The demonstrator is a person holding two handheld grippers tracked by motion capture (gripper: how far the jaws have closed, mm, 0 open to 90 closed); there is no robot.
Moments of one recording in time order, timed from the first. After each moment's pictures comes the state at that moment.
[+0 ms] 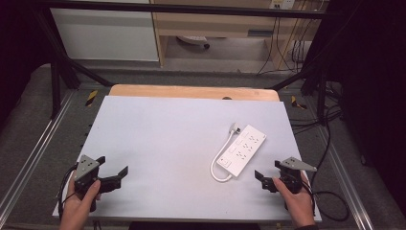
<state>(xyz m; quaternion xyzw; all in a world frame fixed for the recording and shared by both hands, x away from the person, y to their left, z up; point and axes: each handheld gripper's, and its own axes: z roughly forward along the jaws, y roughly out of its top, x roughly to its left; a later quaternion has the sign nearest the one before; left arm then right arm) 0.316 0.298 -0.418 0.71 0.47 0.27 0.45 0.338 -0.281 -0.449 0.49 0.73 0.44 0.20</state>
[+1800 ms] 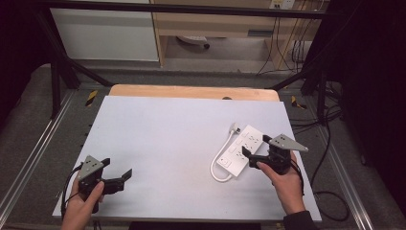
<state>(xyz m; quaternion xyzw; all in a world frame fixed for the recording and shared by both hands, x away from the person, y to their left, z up) 0.316 0.291 -0.421 0.72 0.46 0.24 0.46 0.371 -0.233 -0.383 0.42 0.71 0.50 0.26</state>
